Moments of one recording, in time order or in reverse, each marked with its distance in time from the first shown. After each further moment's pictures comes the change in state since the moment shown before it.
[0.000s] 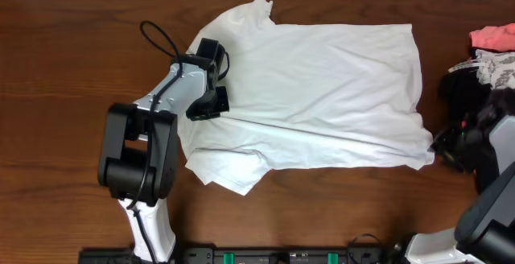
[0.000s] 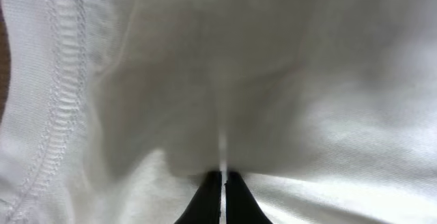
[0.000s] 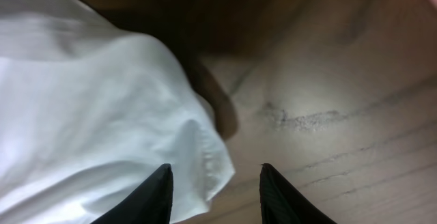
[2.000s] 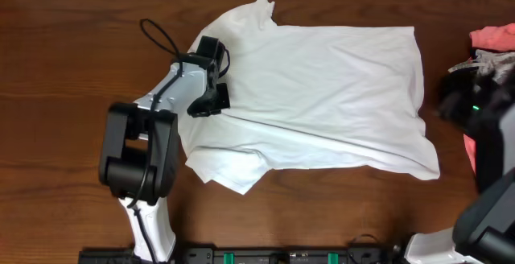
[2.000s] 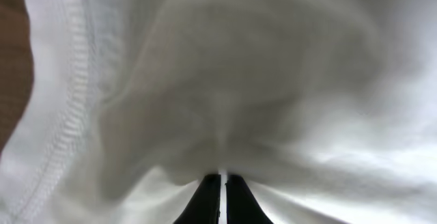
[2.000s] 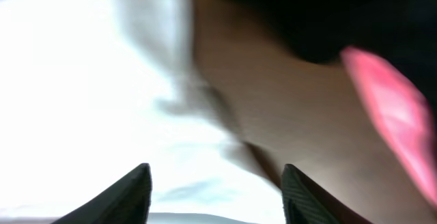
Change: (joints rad) left arm 0.000 0.007 0.019 0.034 0.000 0.010; right arm 0.074 -0.007 0.200 0.050 -0.138 -0.209
